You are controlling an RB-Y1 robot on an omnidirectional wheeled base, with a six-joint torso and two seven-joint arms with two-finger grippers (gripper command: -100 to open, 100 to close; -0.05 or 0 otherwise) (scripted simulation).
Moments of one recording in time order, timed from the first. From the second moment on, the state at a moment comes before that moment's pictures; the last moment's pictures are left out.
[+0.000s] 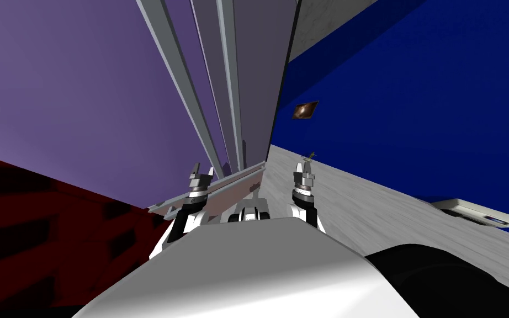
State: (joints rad) left arm 0.47 0.17 -0.02 -2.12 0.17 -0.50 0.17; right arm 0.50 0.02 -0.06 -2.22 -0.07 -0.64 0.12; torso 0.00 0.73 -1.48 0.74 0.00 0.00
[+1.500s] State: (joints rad) left arm 0.37 0.25 -0.08 -1.70 0.32 -0.75 0.35; right arm 0.50 0.02 -0.06 -2.22 -0.07 -0.64 0.12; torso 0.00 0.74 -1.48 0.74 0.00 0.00
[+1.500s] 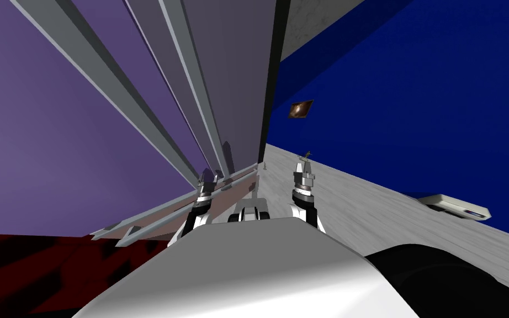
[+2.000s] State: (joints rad) left arm 0.34 0.29 -0.10 -1.57 0.36 -0.83 0.41; right arm 0.50 0.02 -0.06 -2.22 -0.07 -0.64 0.12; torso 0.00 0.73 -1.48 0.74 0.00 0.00
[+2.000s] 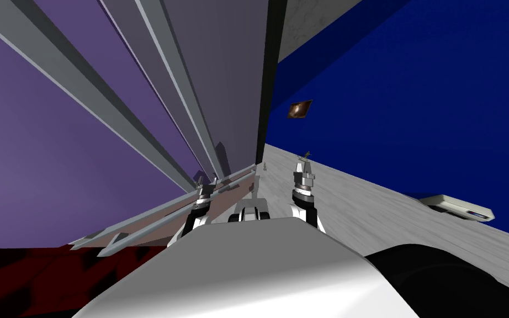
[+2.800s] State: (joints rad) left arm 0.30 0.36 -0.12 -1.39 0.42 -0.95 0.49; right arm 0.50 0.02 -0.06 -2.22 -0.07 -0.64 0.12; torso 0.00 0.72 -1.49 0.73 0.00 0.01
